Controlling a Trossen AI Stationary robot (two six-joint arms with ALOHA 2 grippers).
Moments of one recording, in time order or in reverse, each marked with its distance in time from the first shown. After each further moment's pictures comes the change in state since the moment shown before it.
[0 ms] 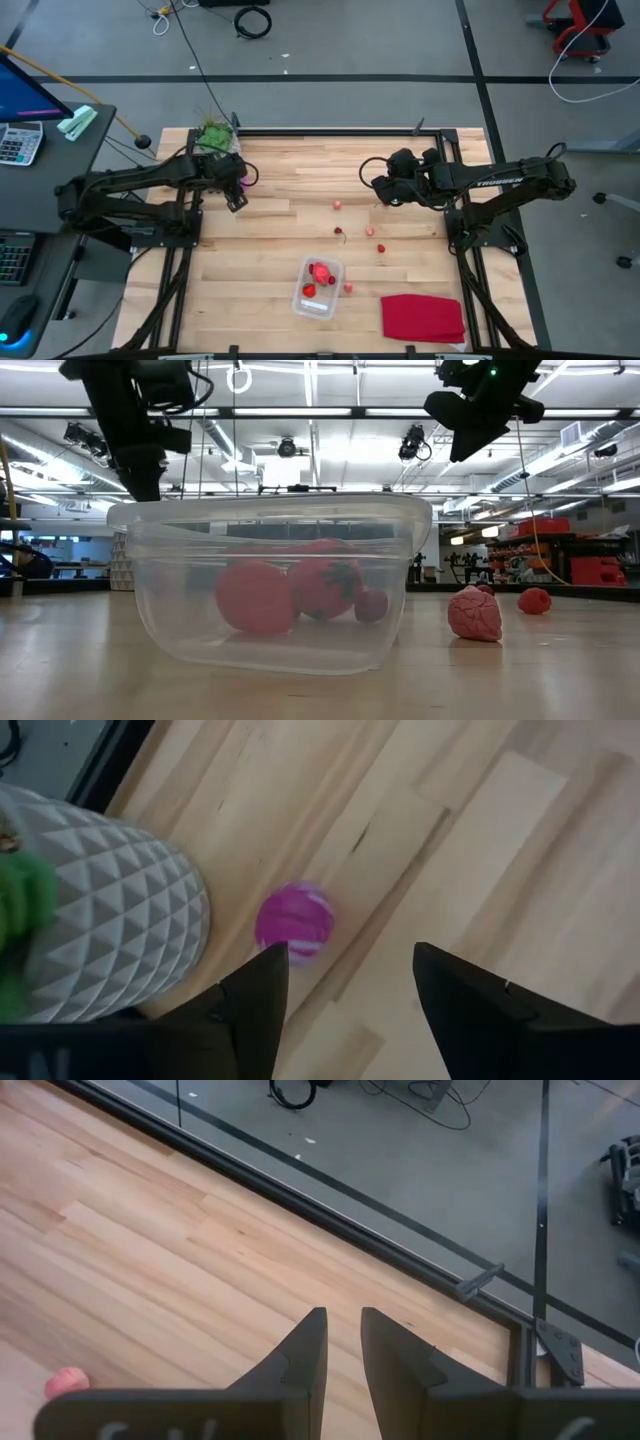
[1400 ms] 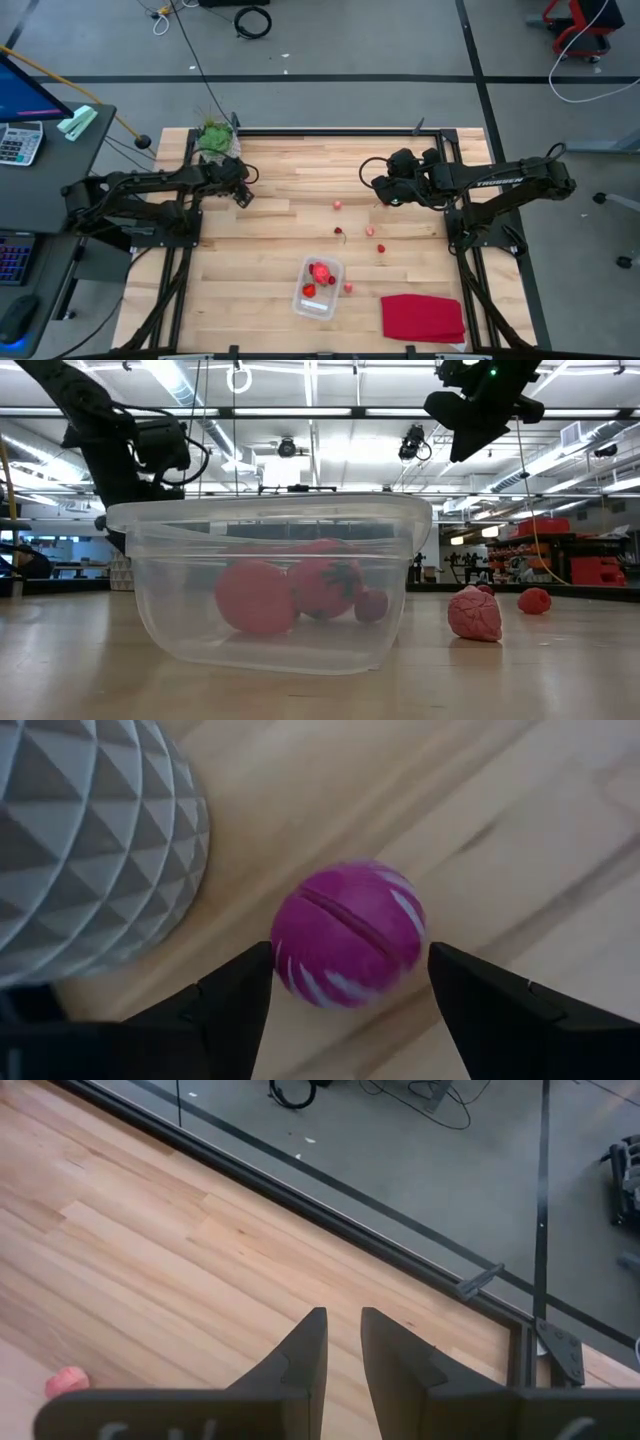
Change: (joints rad) left arm 0.147 0.099 -0.320 0.455 -0.040 -0.151; right arm 0.000 0.000 0.000 0.000 -0.001 0.000
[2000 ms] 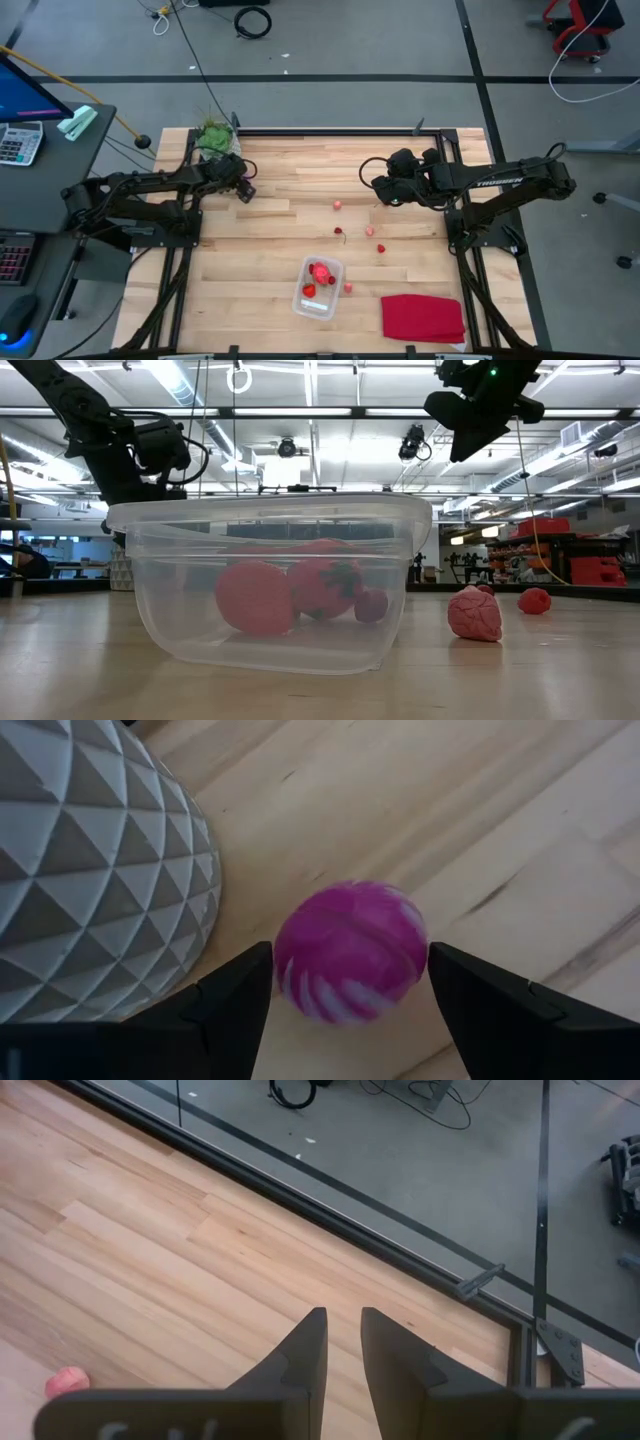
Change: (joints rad) left arm 0.058 0.000 -0.036 0.140 0.001 0.059; right arm 0.000 0.000 0.000 0.000 0.000 0.000
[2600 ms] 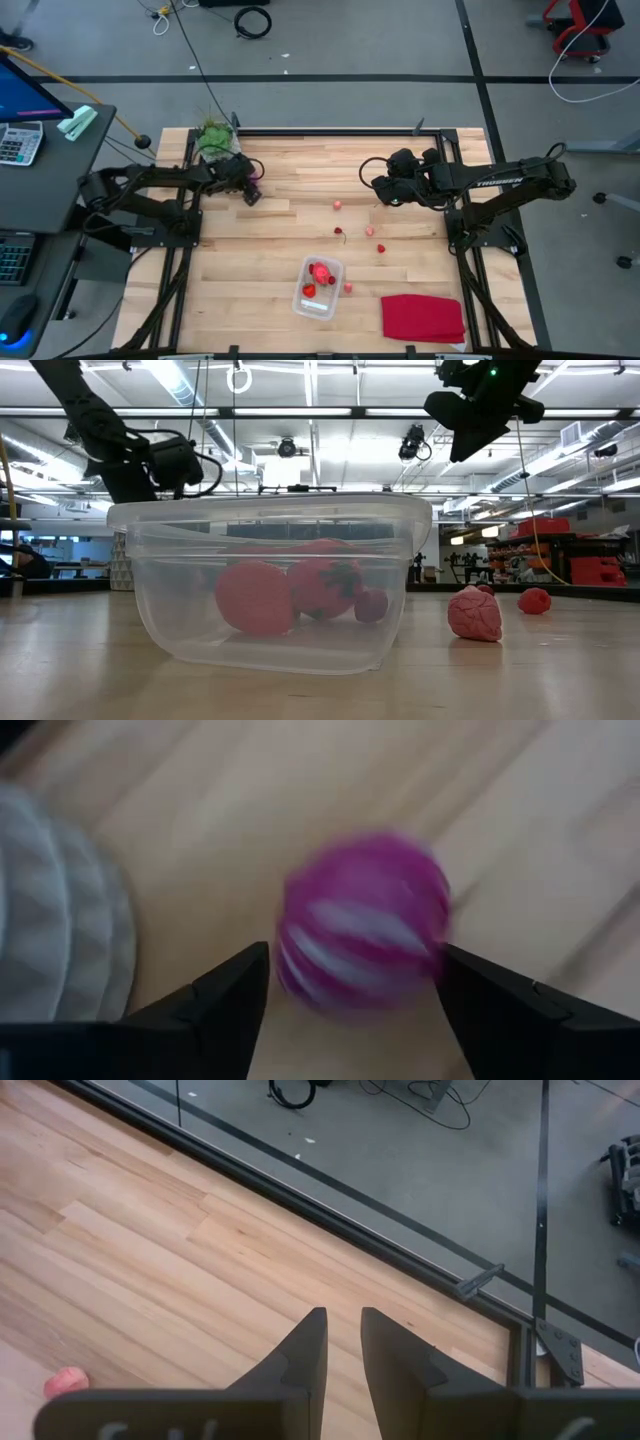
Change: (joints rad) left arm 0.021 0.180 -0.001 0.192 0.103 0.129; right arm 0.000 0.000 0.000 0.000 0.000 -0.001
